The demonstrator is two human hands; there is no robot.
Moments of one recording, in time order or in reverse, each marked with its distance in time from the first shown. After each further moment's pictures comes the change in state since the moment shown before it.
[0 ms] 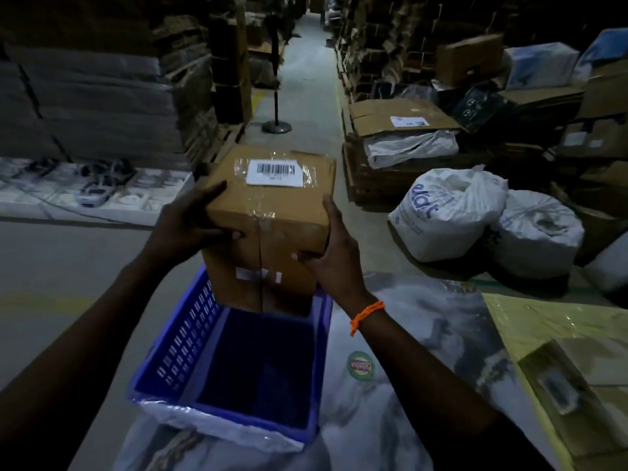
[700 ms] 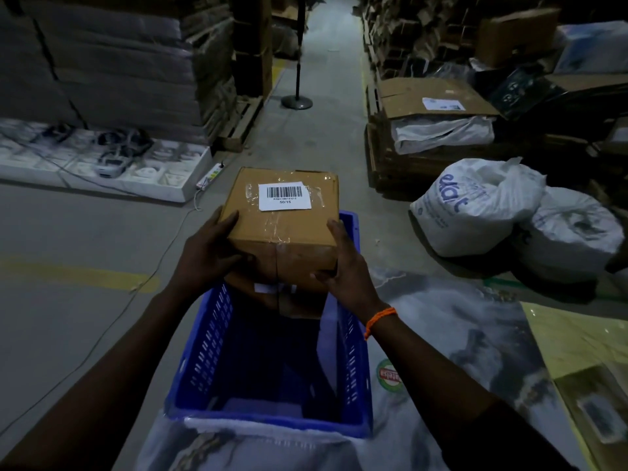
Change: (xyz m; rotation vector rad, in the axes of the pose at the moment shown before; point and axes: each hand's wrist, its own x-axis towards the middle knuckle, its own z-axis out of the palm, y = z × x) left_hand -0.025 -0.114 0.026 0.087 -0.008 -0.146; right_hand 0.016 0.064 0.085 -0.106 -0.309 -0.024
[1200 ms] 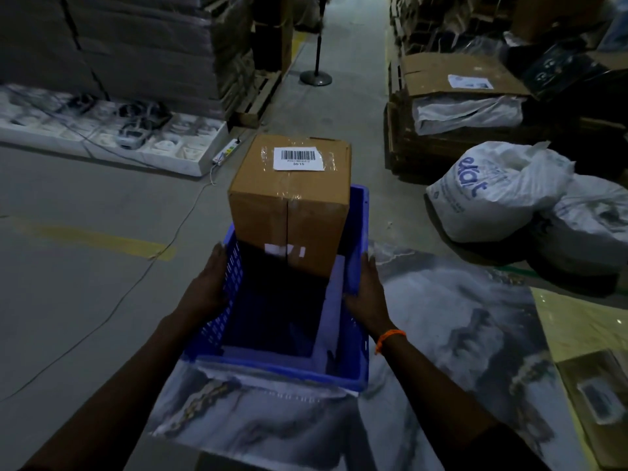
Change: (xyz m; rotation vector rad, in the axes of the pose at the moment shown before) left_hand -0.110 -0.052 0.045 0.232 -0.264 -0.230; right_hand -0.086 0.078 0.035 -0.011 -0.082 0.314
